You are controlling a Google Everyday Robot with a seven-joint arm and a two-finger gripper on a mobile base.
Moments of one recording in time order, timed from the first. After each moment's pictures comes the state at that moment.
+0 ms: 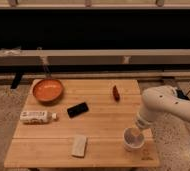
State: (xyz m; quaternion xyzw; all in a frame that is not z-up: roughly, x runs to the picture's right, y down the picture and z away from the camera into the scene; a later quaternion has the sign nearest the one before) arm 0.215 0.217 0.717 -0.38 0.08 0.37 0.84
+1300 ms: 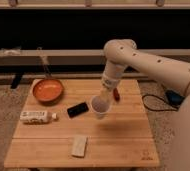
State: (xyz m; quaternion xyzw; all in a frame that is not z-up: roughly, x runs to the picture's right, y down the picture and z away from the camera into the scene) arm 0.036 0.032 0.714 -0.42 0.00 0.23 0.88
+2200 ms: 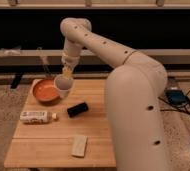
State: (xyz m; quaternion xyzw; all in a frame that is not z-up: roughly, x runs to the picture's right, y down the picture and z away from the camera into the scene) arm -0.159 -0.075 0.757 -0.39 -0.12 0.11 0.91
